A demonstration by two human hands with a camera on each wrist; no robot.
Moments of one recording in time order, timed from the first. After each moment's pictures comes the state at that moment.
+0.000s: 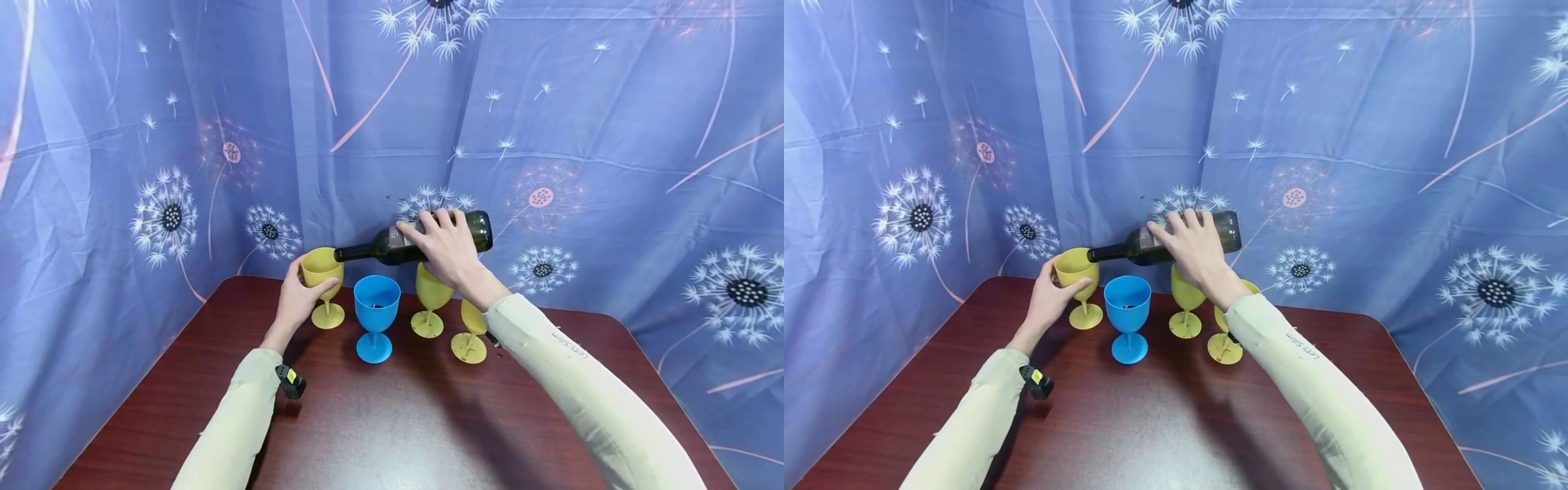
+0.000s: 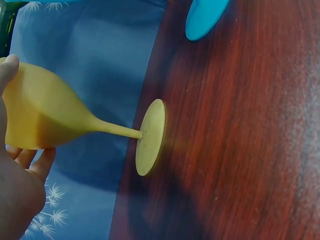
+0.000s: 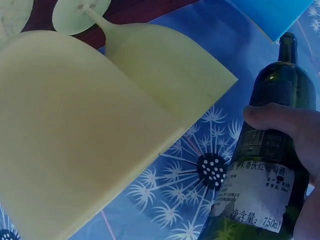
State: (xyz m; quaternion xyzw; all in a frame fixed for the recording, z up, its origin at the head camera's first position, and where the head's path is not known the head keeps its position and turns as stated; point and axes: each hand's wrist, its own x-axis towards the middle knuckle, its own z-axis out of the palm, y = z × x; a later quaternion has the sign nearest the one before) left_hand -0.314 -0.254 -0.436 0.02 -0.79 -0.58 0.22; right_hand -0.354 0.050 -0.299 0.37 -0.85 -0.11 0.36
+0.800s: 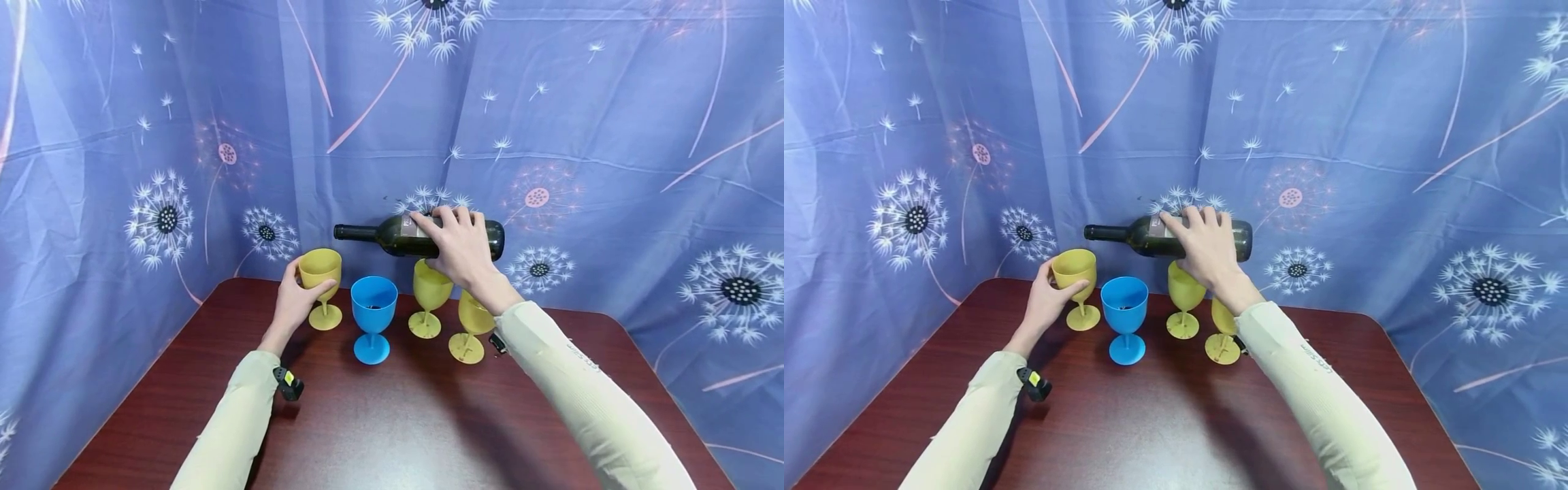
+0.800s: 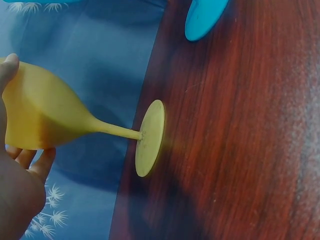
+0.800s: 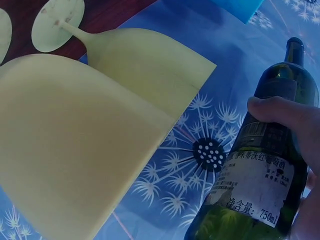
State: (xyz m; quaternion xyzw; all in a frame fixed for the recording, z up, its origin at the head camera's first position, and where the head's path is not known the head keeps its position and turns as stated) left_hand -0.316 -0.251 -0.438 0.02 -0.78 -0.58 0.23; right_hand -0.346 0.072 -0.290 0.33 -0.88 0.00 0.34
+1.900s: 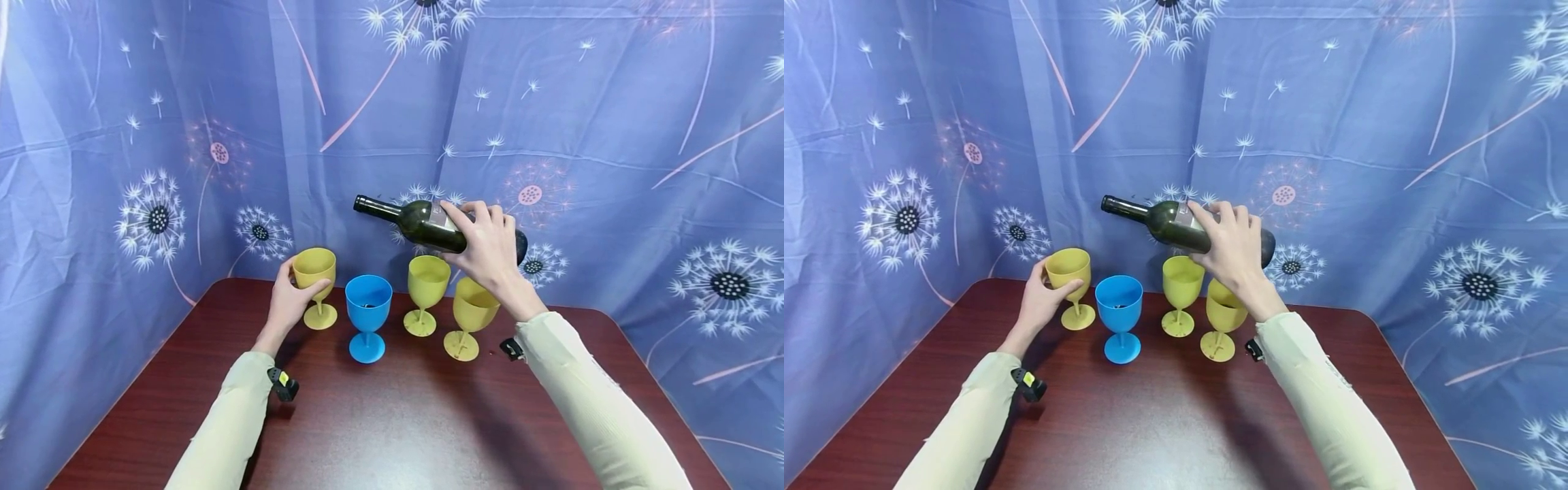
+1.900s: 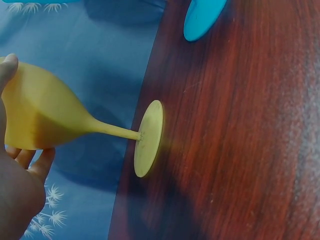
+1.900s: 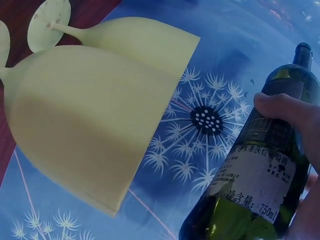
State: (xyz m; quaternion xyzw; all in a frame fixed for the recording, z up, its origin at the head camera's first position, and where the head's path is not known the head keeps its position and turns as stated) left_hand -0.312 -0.252 -0.435 0.03 -0.78 -0.58 0.22; right_hand -0.336 0.112 -0.284 0.28 -0.88 0.10 0.38
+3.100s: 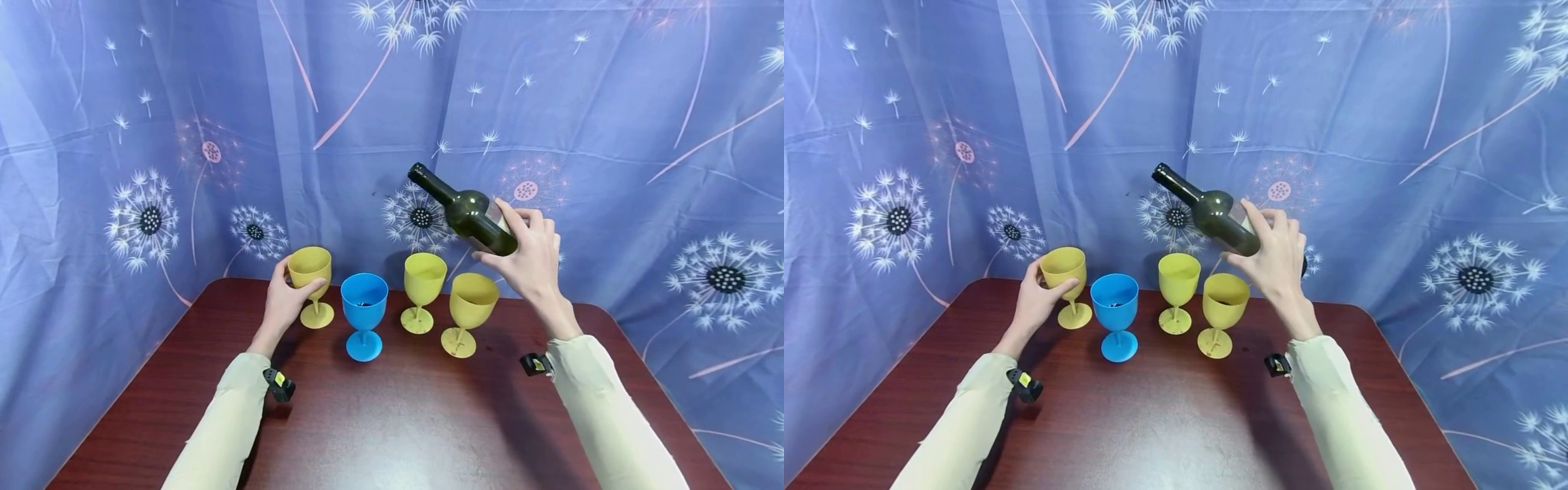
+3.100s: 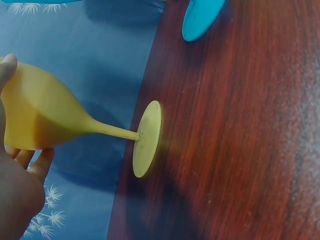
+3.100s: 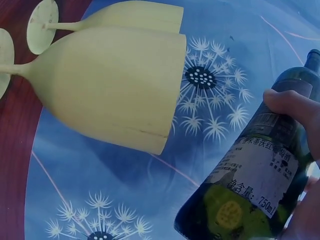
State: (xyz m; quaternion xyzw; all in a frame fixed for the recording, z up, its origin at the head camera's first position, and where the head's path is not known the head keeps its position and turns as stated) left_hand -0.313 -0.251 -0.439 0.02 -0.78 -0.58 0.24; right_hand -0.322 0.171 -0.297 0.18 -0.87 0.27 0.36
